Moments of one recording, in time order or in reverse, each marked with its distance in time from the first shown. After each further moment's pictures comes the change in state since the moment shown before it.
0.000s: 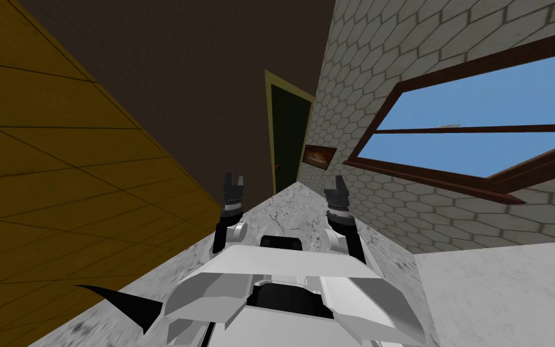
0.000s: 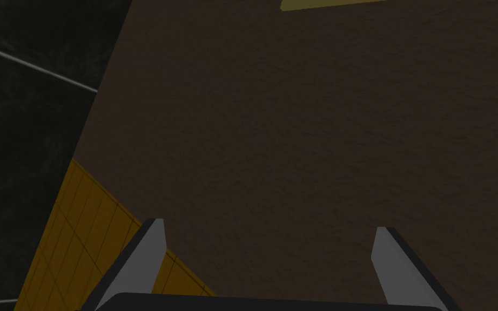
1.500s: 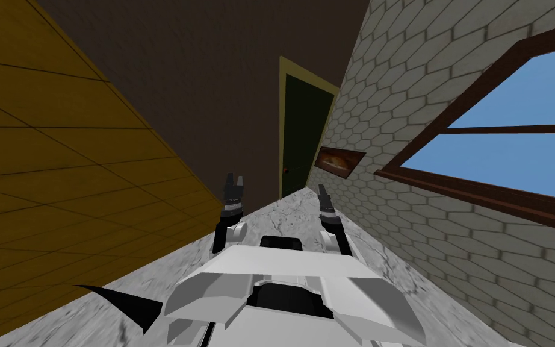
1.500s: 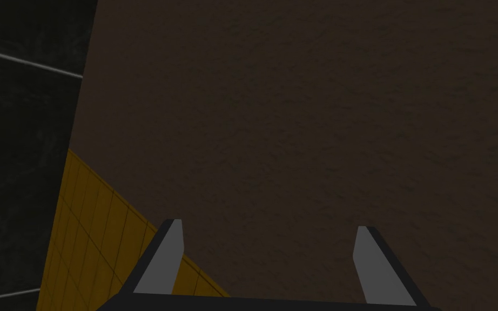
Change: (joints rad) arm -0.056 -0.066 0.027 0.277 -0.053 -0.063 0.292
